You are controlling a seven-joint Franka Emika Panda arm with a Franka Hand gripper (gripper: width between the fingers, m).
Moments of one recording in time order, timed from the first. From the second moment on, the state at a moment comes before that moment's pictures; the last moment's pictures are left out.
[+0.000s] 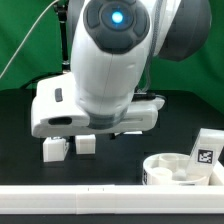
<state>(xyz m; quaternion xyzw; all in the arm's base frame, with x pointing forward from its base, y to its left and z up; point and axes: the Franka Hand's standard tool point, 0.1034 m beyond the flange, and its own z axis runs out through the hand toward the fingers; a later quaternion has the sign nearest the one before) 0.511 -0.046 0.033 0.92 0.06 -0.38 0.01</state>
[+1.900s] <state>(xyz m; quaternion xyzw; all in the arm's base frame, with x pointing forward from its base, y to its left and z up) 0.483 -0.053 0.002 0.89 0.04 -0.46 0.03</state>
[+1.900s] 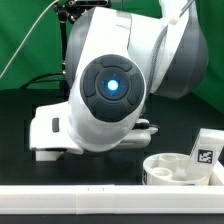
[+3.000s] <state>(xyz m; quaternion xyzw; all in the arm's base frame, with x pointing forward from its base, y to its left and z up) 0.535 -0.035 0.070 0.90 0.04 -0.44 0.03</state>
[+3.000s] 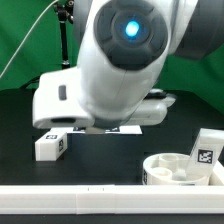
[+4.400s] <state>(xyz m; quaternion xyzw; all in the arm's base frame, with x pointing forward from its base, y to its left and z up) 0.590 -0.020 0.090 1.00 -0.07 -0.06 -0.01</state>
